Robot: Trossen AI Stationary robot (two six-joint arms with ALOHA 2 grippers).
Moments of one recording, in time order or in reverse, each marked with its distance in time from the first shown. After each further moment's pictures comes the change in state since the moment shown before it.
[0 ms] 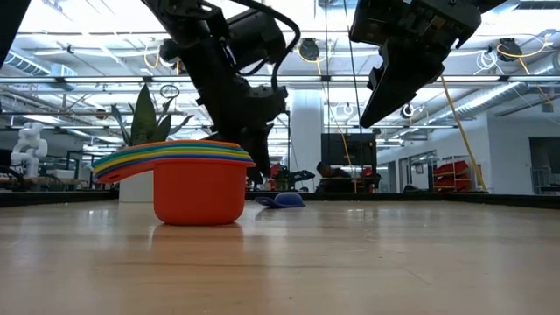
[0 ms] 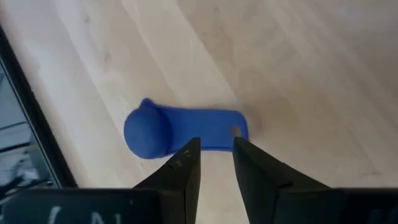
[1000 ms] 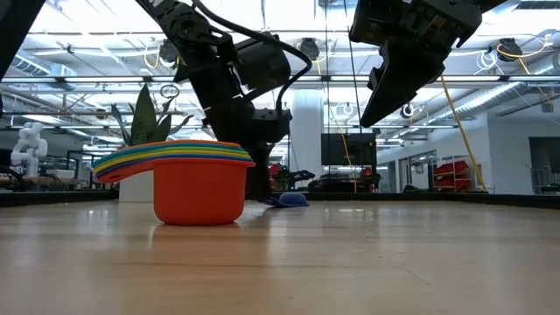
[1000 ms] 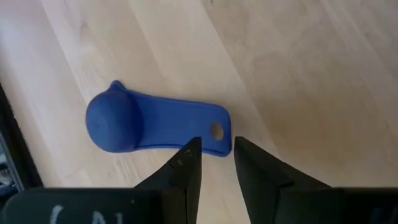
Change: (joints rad) left arm 0.057 0.074 -0.001 0.046 0.034 -0.069; right arm 0.000 0.000 0.000 0.000 -0.005 0.002
